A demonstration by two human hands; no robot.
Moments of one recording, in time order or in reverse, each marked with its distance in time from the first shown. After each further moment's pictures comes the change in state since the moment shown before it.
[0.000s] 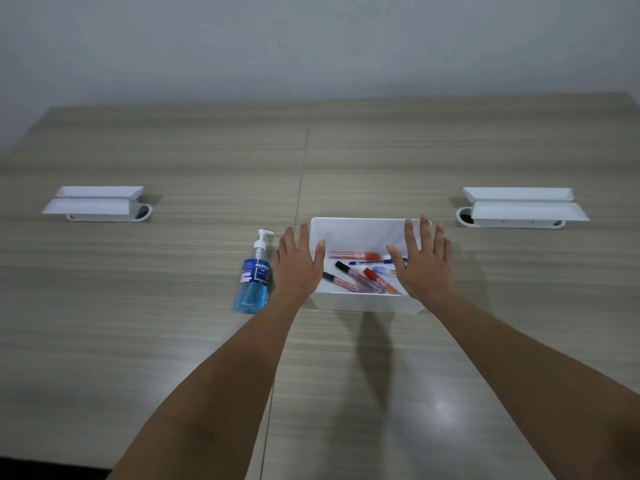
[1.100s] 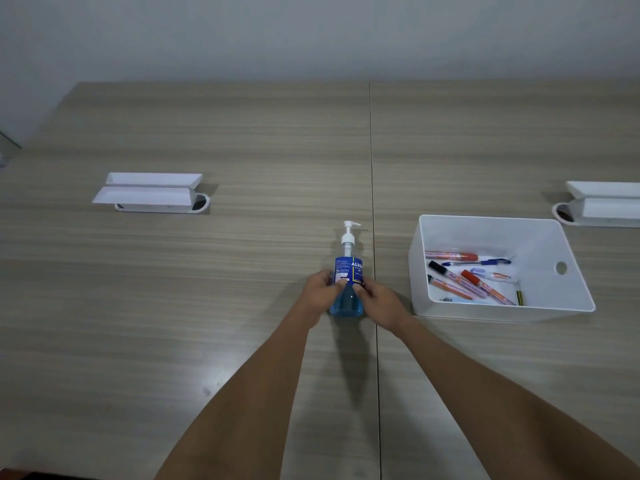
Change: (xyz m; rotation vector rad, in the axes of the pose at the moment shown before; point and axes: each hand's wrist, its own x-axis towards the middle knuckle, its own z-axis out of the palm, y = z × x) left_hand 0.030 -0.199 -0.018 -0.884 -0.459 -0.383; right_hand -0.028 -0.272 0.099 0.899 -0.509 0.077
